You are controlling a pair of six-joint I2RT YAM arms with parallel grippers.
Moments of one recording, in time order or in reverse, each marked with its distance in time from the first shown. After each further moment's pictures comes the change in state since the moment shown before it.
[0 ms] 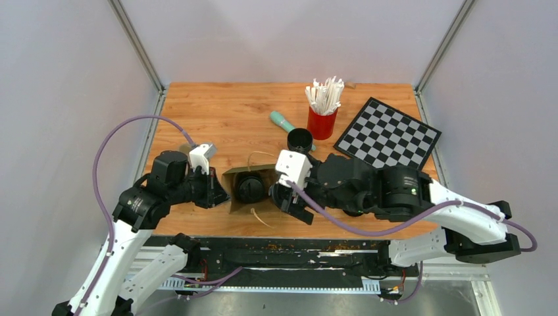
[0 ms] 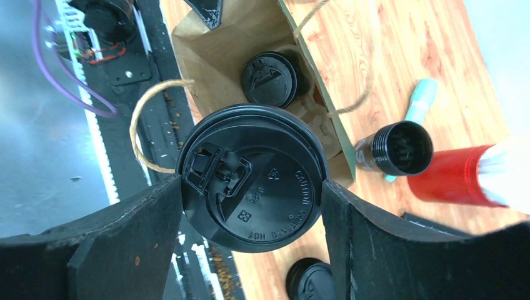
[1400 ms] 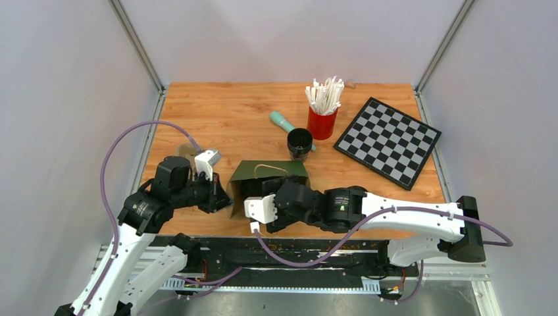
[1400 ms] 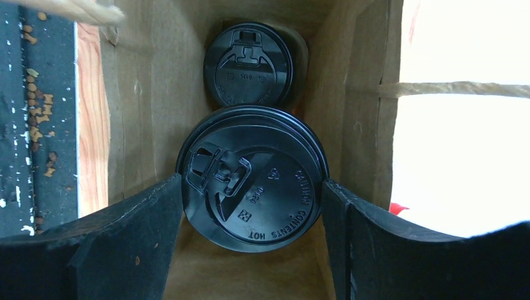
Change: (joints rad) left arm 0.000 -0.042 -0.102 0.058 0.064 0.067; right arm -0.019 0.064 -0.534 0.473 0.069 -0.605
